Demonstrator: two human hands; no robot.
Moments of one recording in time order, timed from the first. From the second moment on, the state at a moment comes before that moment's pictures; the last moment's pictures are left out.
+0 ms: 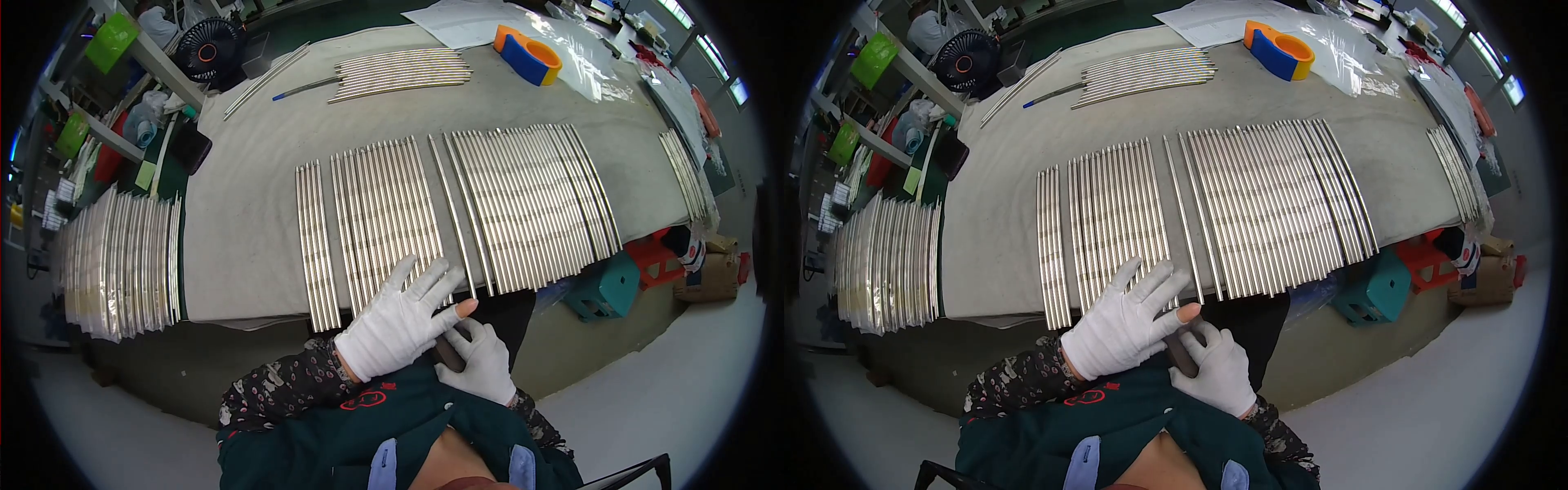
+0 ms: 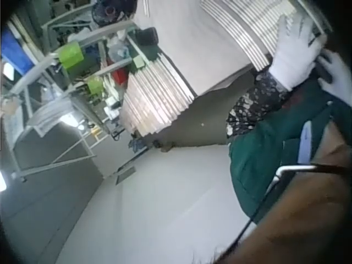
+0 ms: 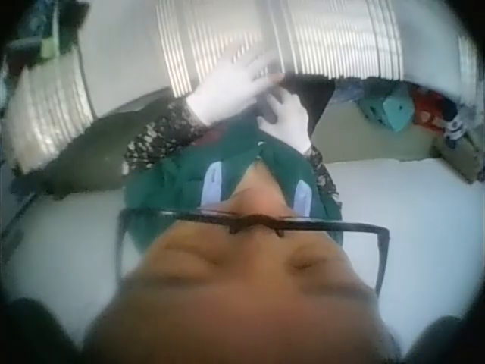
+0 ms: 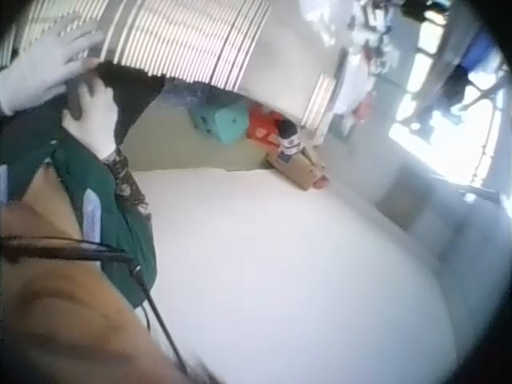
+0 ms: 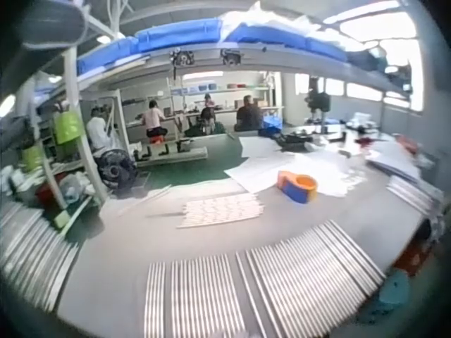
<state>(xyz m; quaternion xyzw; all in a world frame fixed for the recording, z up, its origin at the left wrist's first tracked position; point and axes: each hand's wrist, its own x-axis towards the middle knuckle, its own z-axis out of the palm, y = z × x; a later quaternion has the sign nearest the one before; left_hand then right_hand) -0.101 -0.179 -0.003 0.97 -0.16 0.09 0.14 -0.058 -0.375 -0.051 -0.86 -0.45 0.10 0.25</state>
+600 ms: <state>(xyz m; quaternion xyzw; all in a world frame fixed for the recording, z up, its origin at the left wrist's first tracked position) -0.074 -0.199 -0.008 0.97 -0.15 0.18 0.00 -0.058 -0.380 -0.053 -0.85 -0.44 0.10 0.26</state>
